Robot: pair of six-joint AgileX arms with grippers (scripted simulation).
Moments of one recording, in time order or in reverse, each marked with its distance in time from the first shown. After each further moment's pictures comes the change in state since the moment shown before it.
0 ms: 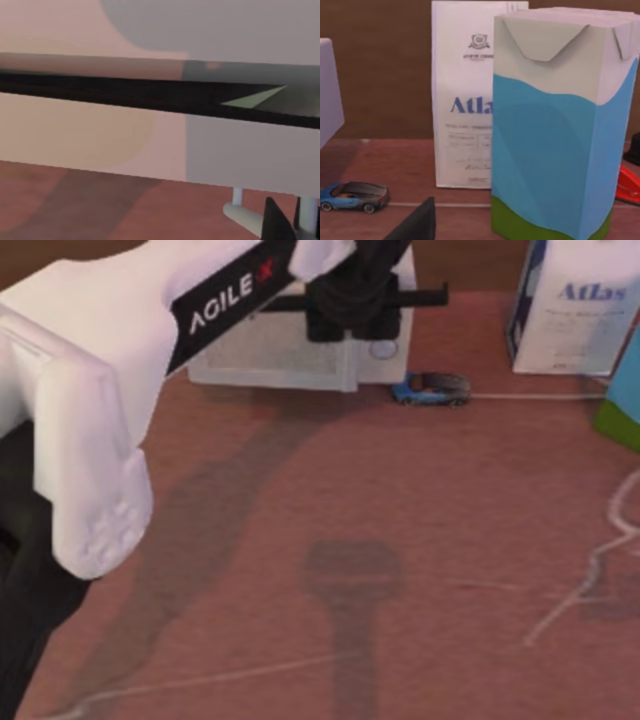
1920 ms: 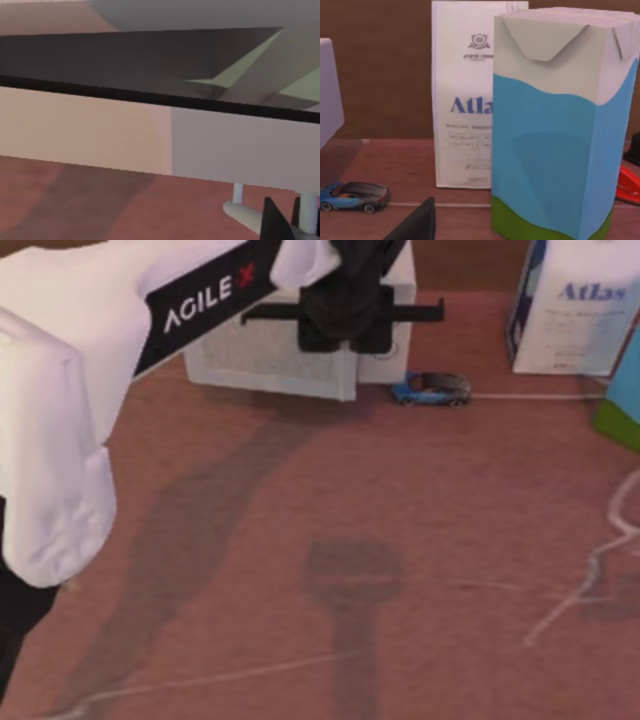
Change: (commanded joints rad) left arm 0.003 -0.108 -0.192 0.106 0.032 0.073; right arm 0.000 0.000 0.000 0.000 0.000 0.000
